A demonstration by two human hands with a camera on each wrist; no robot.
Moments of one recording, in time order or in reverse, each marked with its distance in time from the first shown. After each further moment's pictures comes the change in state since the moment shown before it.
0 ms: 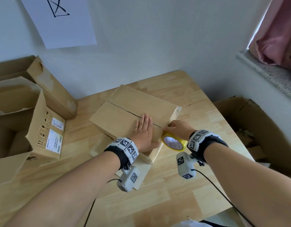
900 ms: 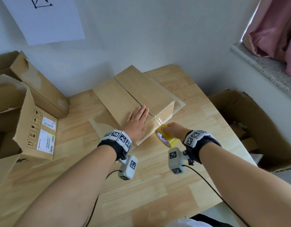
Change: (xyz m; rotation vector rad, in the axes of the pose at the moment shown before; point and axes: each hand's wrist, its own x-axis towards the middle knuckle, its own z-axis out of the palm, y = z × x) left_hand 0.022 -0.028 -0.006 -0.037 0.108 0.084; right_hand 0.007 0.006 0.019 0.199 -0.159 0.144
